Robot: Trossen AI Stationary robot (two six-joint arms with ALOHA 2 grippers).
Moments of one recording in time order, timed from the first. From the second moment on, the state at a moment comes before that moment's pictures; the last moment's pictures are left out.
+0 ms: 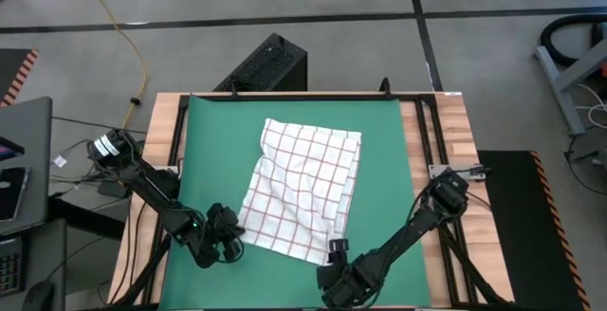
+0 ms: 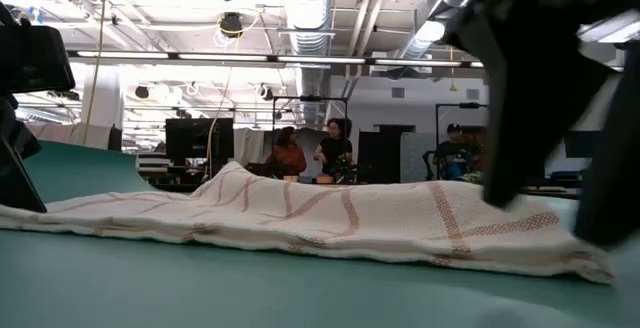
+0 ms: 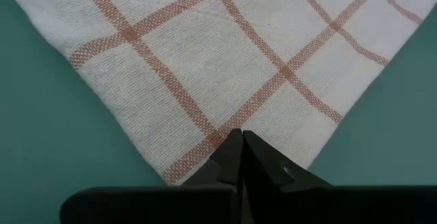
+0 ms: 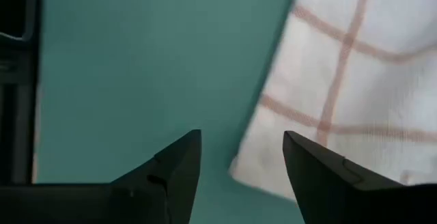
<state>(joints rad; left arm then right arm) -0.85 1.49 0.50 -0.12 -0.60 -1.33 0.69 2.16 1.66 -0.79 0.34 0.58</state>
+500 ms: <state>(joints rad) -0.85 1.49 0.50 -0.12 -0.60 -1.31 0.70 2.17 1.65 -0.85 0.34 0.65</state>
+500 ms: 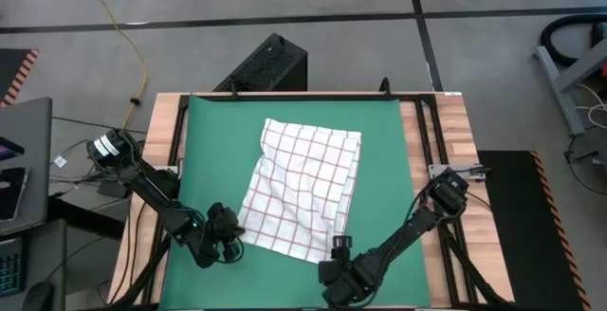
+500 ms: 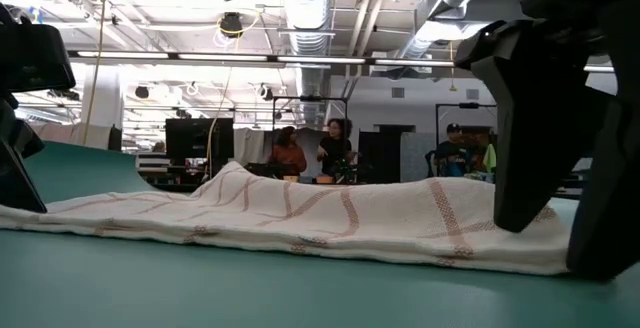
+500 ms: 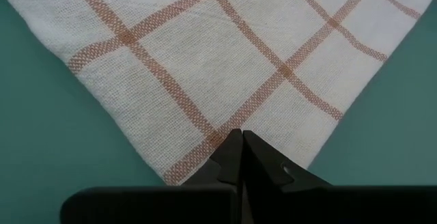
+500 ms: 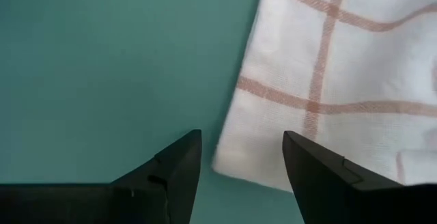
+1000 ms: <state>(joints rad) -0.85 1.49 0.50 -0.12 -0.59 -1.29 0.69 2.18 1.57 -0.78 0.29 0.71</state>
